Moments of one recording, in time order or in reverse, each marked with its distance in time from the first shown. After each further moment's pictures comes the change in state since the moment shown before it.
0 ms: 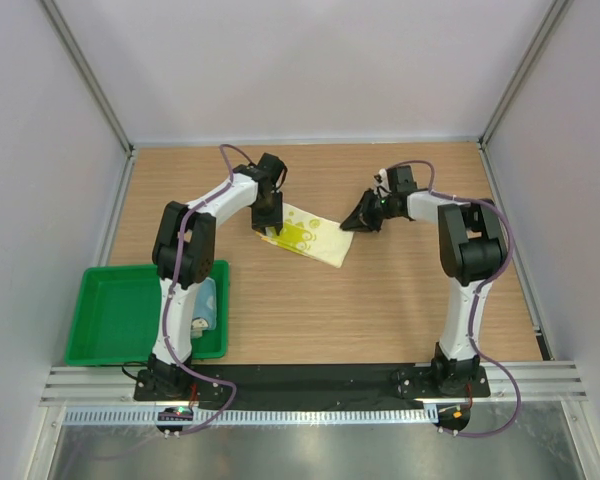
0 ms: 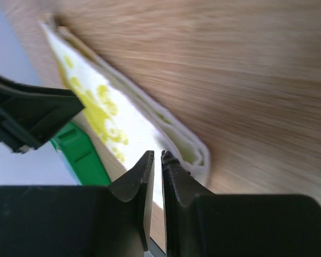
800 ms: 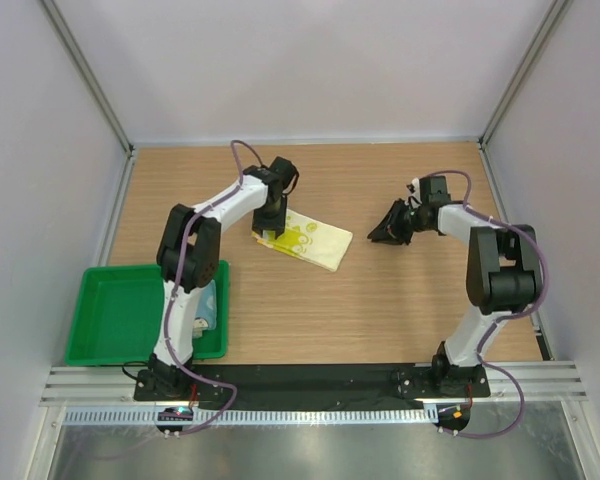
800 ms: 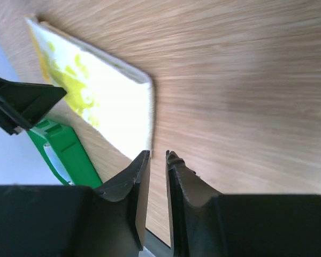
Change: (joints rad) left arm -0.062 -0.010 0.019 -0.083 -0.141 0.030; right arm -0.157 -0.235 -0.257 -0.100 0.082 -0.092
